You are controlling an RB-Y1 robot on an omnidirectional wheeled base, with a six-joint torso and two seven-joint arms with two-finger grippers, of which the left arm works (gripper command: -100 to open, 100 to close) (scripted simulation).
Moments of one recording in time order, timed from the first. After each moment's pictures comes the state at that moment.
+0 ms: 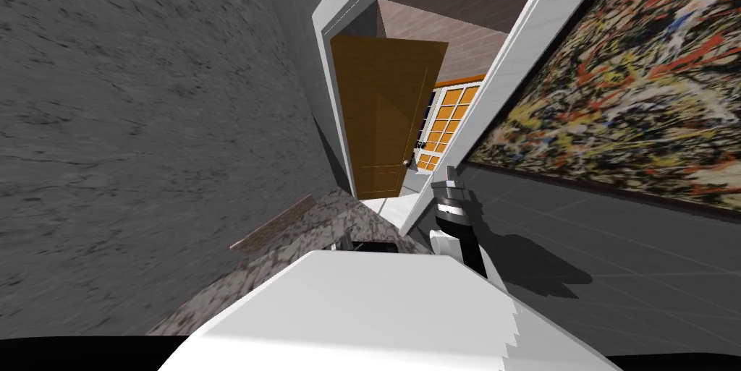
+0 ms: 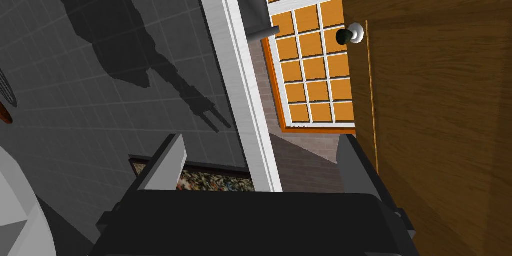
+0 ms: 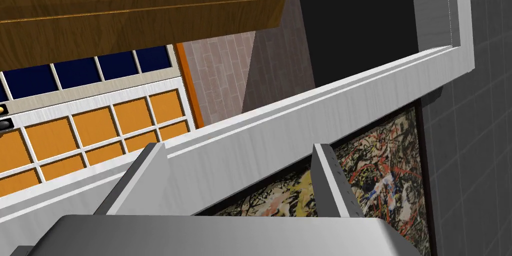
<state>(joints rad) 0.22 0.33 -0.31 -0.94 -0.80 -1.06 -1.15</state>
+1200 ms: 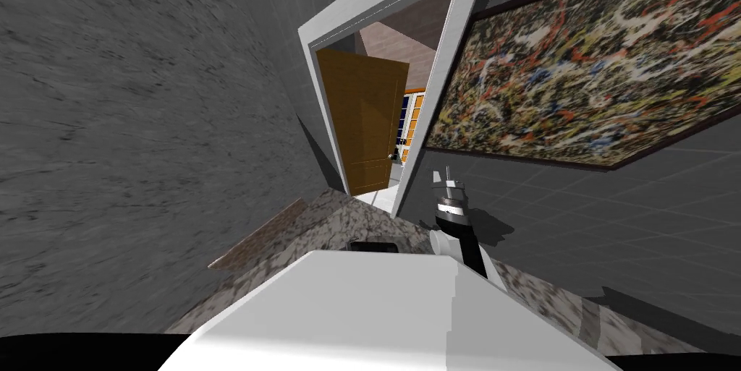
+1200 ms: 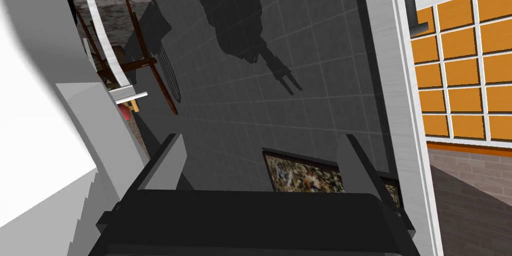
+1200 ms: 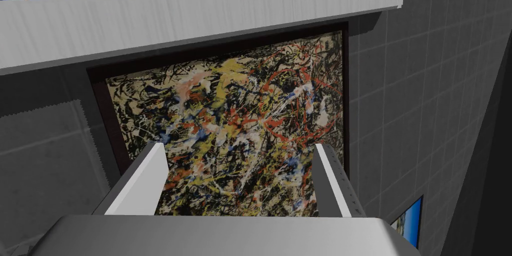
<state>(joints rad) 0.25 0.35 -0.35 -0.92 -1.01 -1.09 -1.20</state>
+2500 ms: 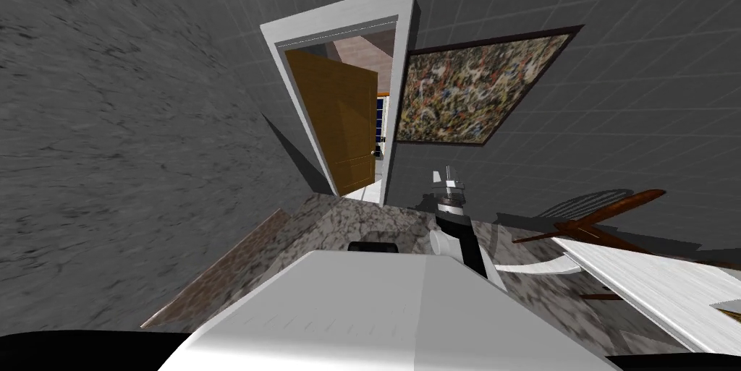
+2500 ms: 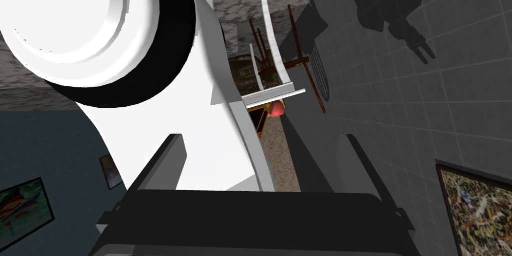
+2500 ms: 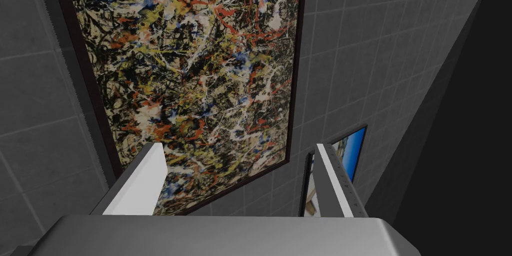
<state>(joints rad) 0.27 0.38 -0.39 -0.89 -1.27 -1.12 -1.26</state>
